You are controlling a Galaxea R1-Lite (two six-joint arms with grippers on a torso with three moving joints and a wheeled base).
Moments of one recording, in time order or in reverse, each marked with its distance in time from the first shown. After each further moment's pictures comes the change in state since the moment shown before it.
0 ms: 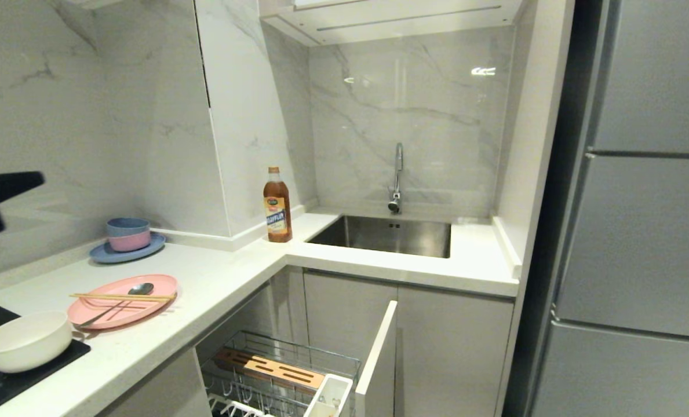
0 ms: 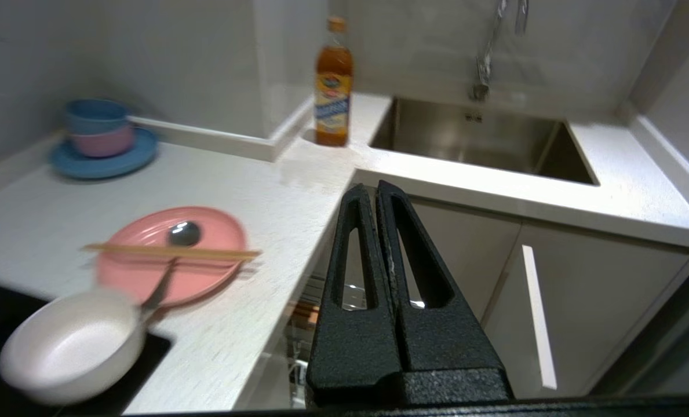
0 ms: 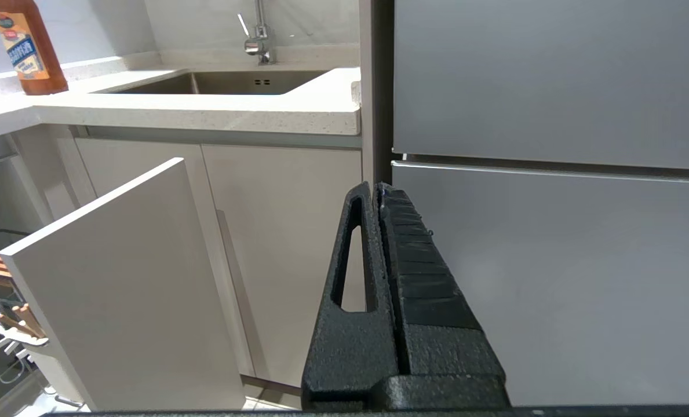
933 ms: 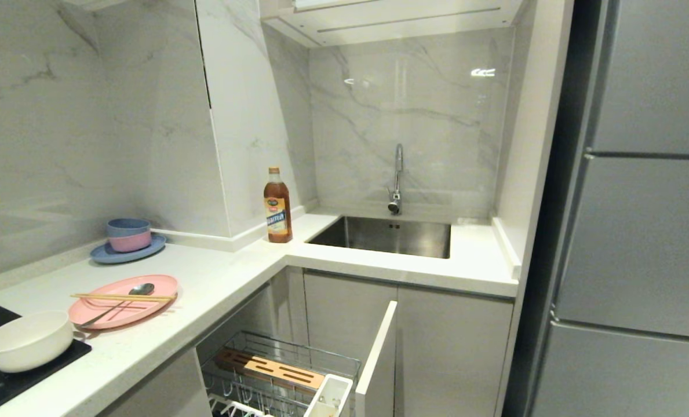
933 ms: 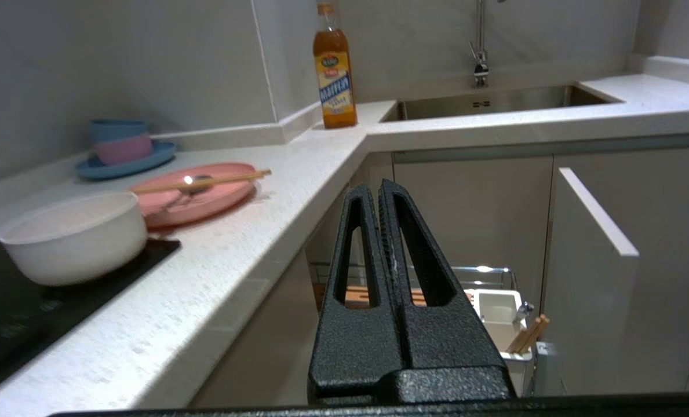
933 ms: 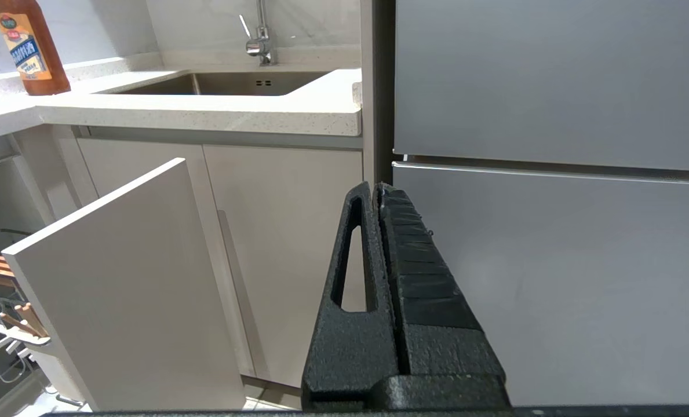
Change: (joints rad) left arm 0.173 -0.917 0.973 -0.283 -0.224 0.183; right arm 0.000 0.000 0.000 0.000 0.000 0.000
